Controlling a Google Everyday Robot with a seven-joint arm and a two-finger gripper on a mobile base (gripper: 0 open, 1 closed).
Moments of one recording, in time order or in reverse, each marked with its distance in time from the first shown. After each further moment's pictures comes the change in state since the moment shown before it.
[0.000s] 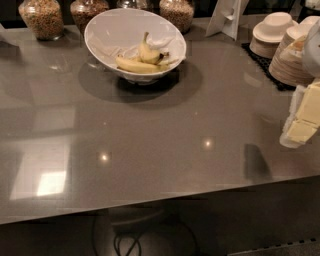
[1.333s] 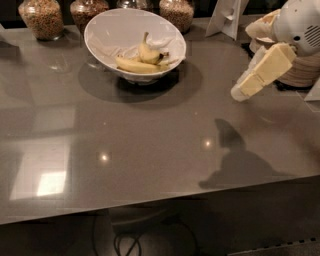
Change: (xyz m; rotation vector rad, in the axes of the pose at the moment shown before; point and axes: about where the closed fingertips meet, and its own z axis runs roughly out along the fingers) arm -0.080 -0.063 0.011 -0.033 -0.488 0.106
